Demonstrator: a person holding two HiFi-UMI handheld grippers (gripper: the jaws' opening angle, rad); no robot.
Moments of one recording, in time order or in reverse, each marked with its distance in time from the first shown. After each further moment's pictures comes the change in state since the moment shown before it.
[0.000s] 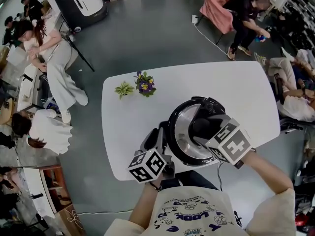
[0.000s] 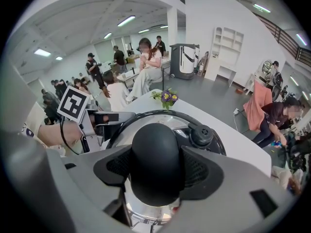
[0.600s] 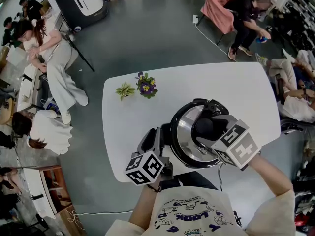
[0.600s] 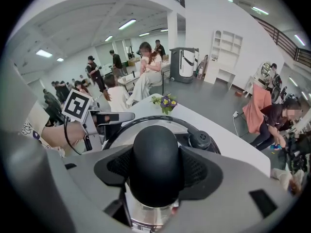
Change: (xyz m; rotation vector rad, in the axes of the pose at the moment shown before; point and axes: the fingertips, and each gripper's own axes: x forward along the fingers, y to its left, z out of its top) left arm -0.004 0.005 0.021 0.005 -0.041 -0.004; right arm -0.013 -0.003 0.014 -0.006 -0.038 0.001
